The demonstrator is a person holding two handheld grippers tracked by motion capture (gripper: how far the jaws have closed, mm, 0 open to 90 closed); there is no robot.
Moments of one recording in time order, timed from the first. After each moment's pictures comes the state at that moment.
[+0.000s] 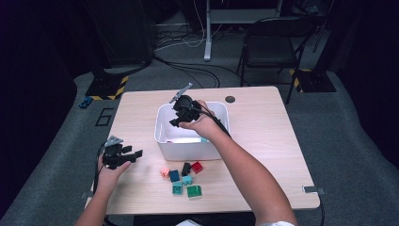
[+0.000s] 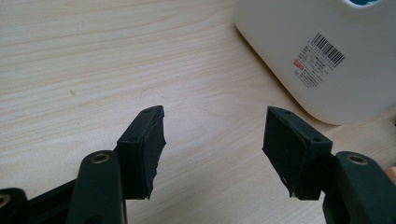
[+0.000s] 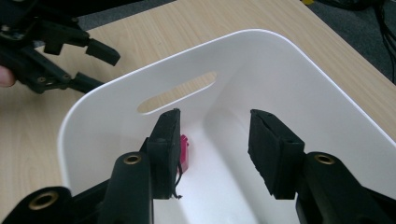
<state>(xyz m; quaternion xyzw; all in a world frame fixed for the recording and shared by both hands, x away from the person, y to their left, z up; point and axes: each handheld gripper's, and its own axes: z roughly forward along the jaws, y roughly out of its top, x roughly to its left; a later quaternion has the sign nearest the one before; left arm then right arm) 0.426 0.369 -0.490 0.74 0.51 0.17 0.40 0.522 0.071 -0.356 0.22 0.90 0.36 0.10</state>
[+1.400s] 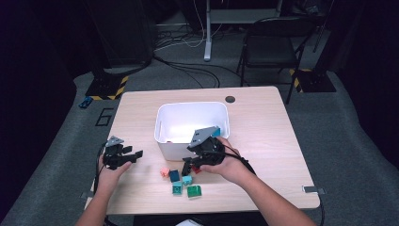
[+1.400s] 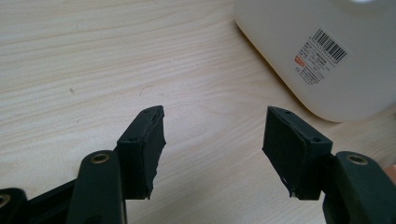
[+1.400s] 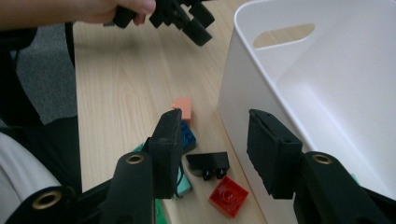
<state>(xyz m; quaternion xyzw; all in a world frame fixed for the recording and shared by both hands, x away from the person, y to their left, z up) 0.425 0.368 -0.491 0.75 0.51 0.17 0.40 0.393 0.008 -0.378 0.13 0.90 0.40 0.10</state>
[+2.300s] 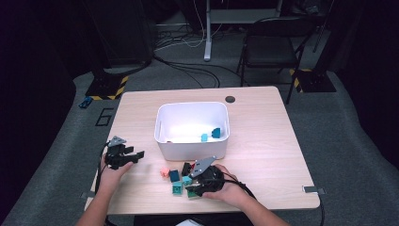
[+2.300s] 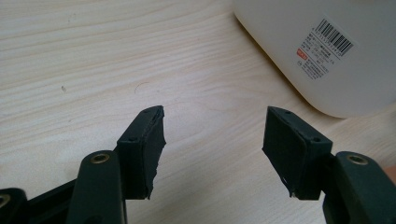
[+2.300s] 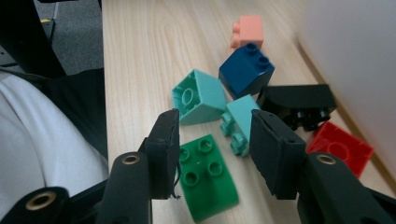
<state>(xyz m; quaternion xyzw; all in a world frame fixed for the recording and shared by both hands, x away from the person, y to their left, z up) 0.428 0.363 -0.495 0.75 0.50 0.17 0.39 0.364 0.007 -0.478 0.12 0.91 0.39 0.04</state>
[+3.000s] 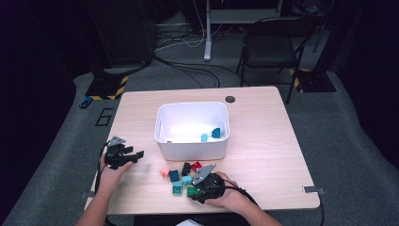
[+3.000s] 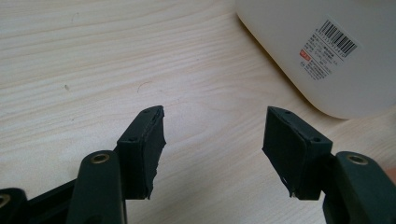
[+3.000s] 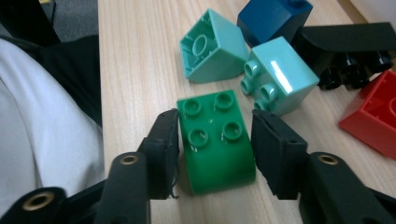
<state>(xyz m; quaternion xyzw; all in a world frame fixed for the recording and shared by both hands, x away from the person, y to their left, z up) 0.428 0.365 -0.495 0.75 0.51 0.17 0.39 0.357 0.004 -0.512 0.12 0.92 0.36 0.02</state>
